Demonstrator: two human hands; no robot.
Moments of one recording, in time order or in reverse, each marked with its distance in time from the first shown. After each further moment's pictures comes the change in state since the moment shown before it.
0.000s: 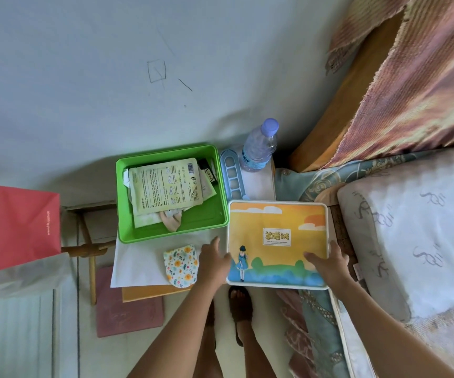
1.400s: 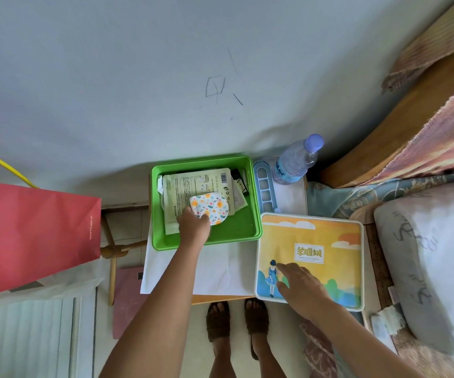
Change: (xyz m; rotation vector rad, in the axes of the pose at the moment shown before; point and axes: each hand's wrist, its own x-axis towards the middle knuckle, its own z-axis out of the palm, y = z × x) left_hand 0.057 0.019 -0.129 -0.289 0.348 -0.145; right_hand -0.074 -0.065 0.083 -0.768 -0.271 -0.600
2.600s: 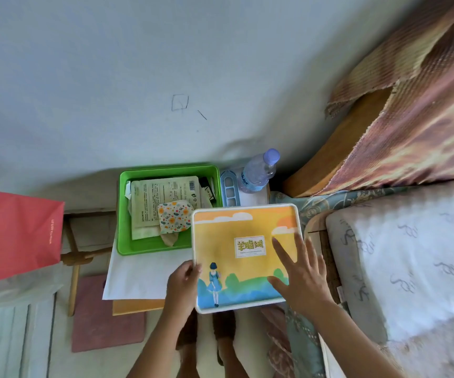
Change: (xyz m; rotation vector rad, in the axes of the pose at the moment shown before) left_hand -0.112 -0.063 0.023 -0.198 -0.226 0.196; right_hand -0.043 0.047 -0.050 -0.218 0.311 0.033
